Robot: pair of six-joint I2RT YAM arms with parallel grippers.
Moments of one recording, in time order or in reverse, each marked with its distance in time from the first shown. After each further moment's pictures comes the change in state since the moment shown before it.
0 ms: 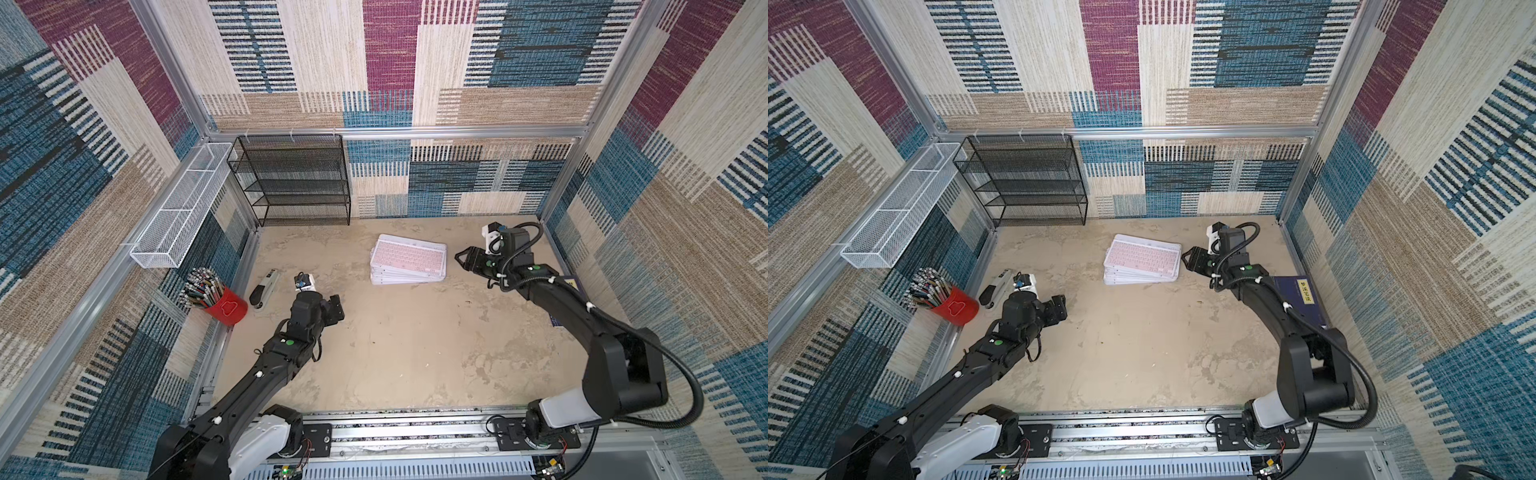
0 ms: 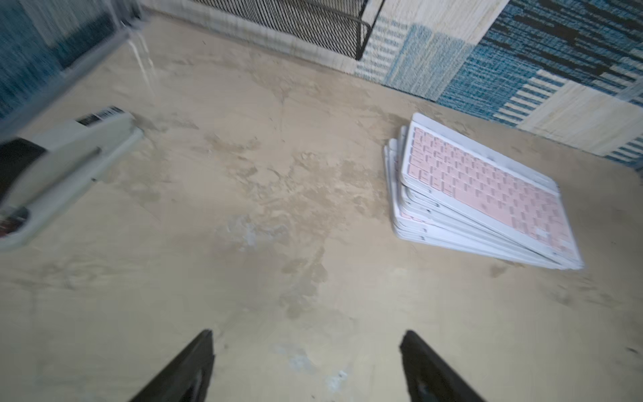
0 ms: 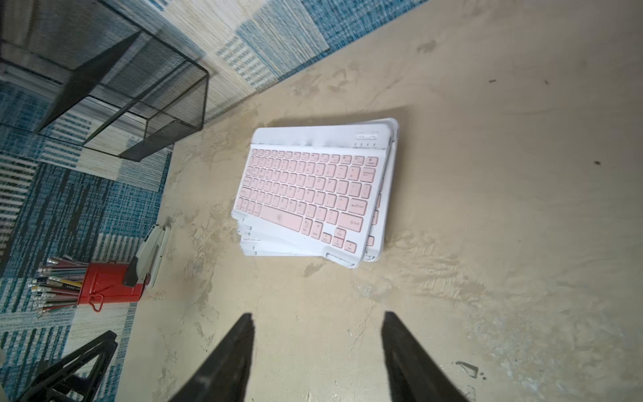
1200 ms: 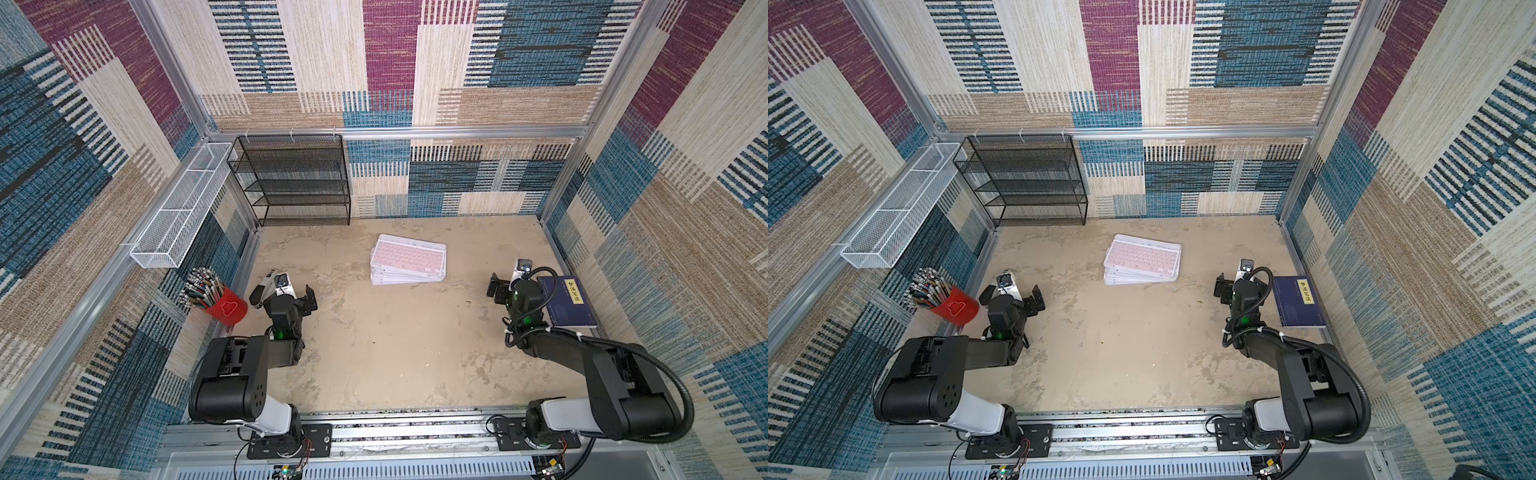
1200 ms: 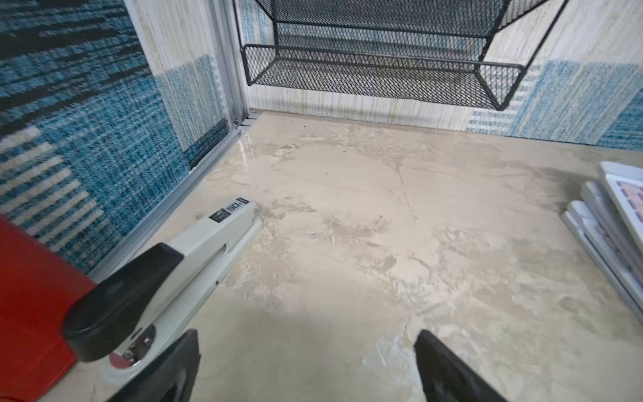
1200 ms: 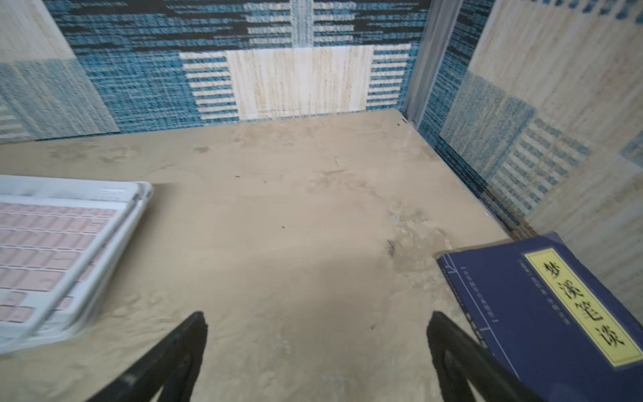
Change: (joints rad) left arm 0.354 0.543 -0.100 0.851 0.108 0.299; right arm -0.135 0.034 -0.623 0.924 0.629 -0.414
